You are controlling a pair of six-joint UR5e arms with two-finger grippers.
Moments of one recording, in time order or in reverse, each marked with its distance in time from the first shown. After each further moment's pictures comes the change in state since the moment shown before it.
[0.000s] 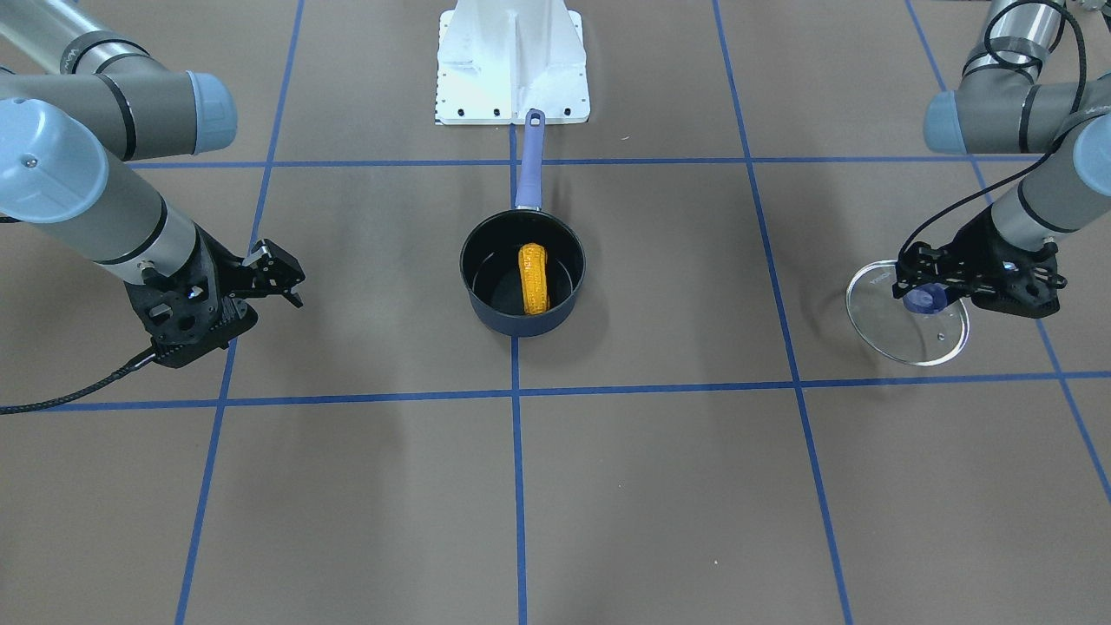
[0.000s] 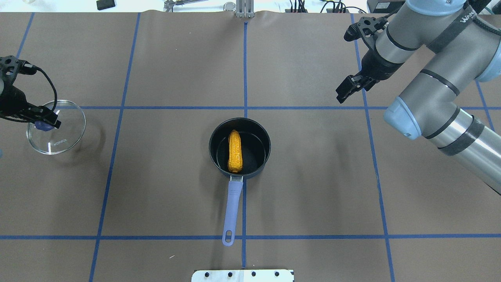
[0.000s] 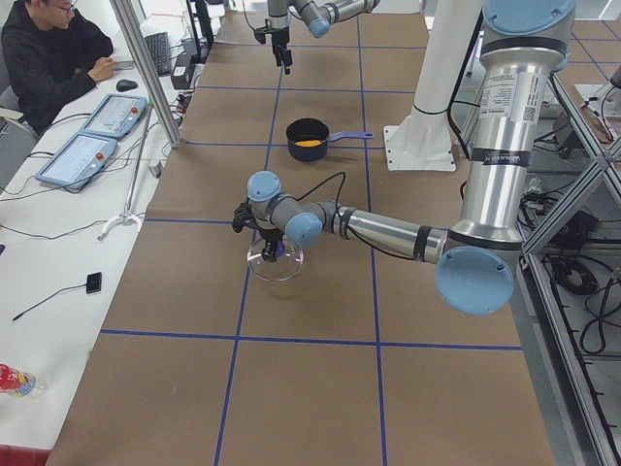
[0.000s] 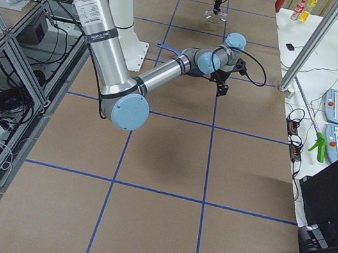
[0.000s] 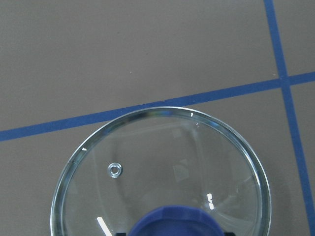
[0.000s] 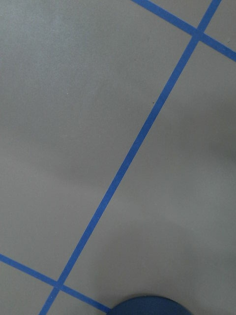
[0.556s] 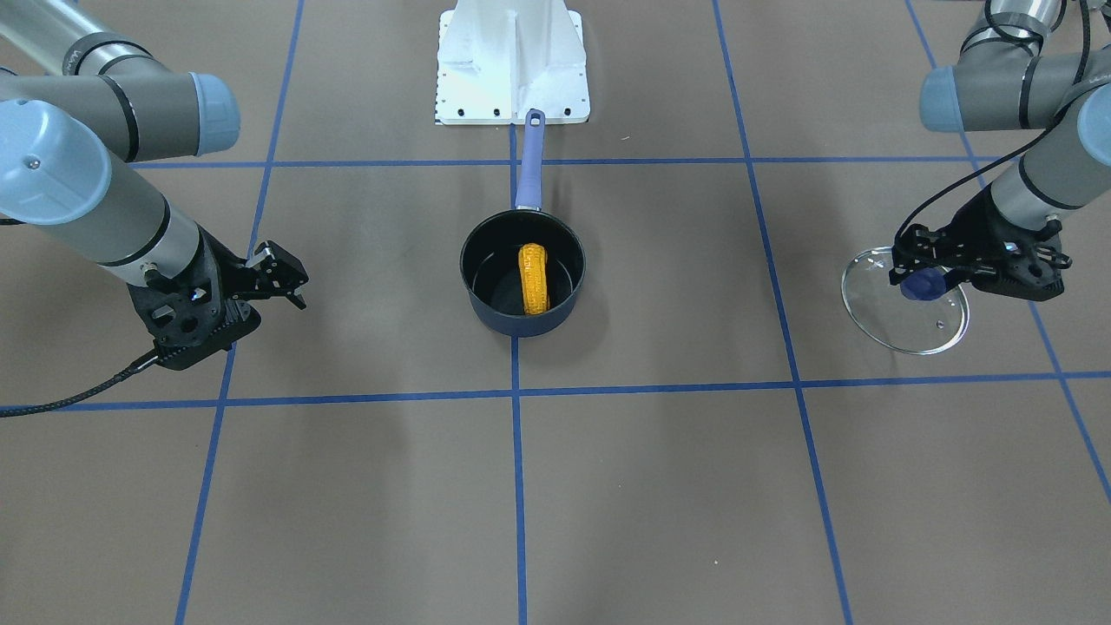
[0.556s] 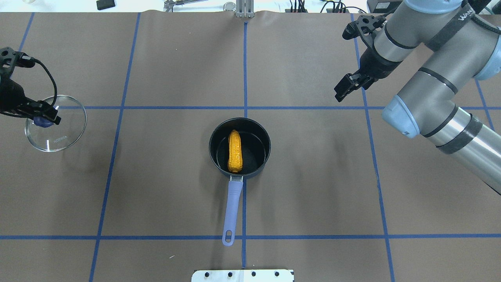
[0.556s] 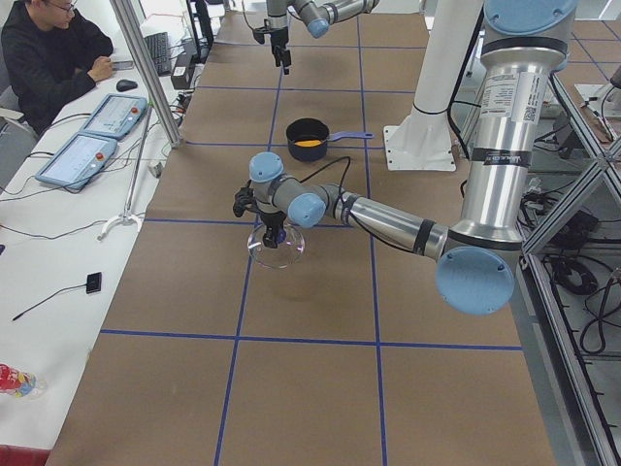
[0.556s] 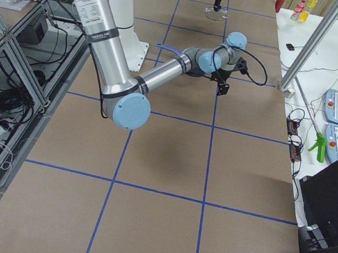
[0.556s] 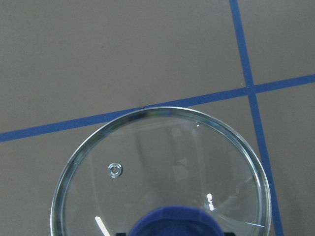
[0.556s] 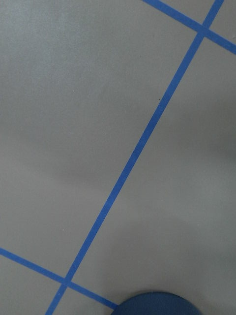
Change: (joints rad) left arm -0.010 0.000 -0.106 0.110 0.002 0.001; right arm 0.001 0.008 -0.004 0.000 0.001 0.003
